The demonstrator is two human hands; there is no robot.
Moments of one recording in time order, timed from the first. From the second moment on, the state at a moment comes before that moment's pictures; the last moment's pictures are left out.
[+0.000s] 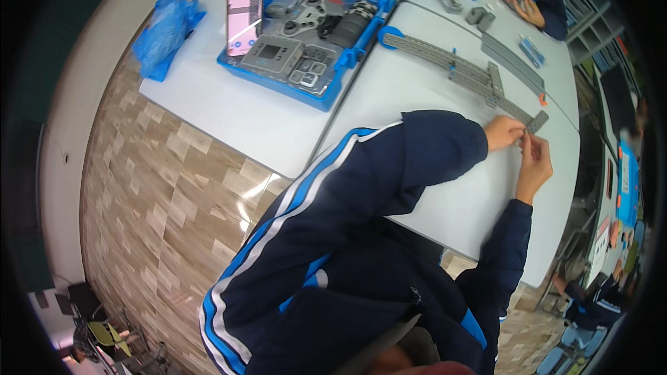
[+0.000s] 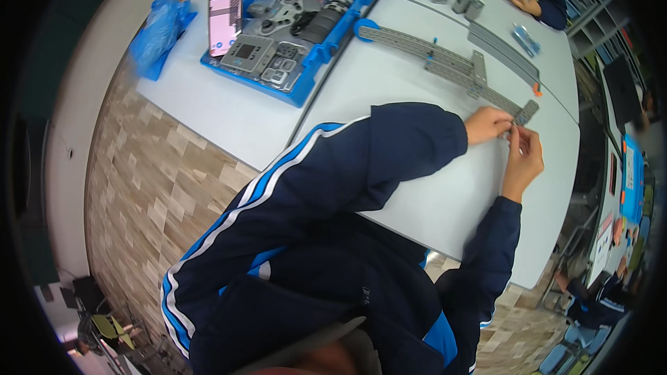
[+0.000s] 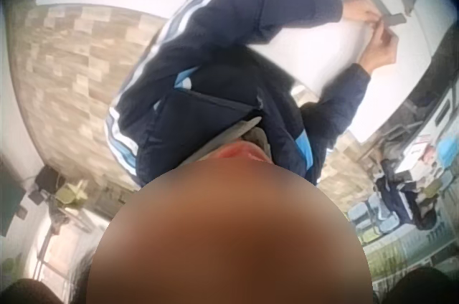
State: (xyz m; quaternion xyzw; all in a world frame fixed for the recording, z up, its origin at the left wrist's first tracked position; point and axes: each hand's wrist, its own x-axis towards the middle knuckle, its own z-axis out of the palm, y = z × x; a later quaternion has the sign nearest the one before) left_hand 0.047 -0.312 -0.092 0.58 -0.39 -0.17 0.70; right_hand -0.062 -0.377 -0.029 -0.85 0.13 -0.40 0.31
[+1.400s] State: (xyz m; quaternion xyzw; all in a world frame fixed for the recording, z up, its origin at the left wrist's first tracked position) left_hand 0.042 -0.303 -0.083 0.62 -0.38 -0.13 0.67; right_hand -0.064 -0.378 -0.032 -0.89 0.07 -0.41 0.17
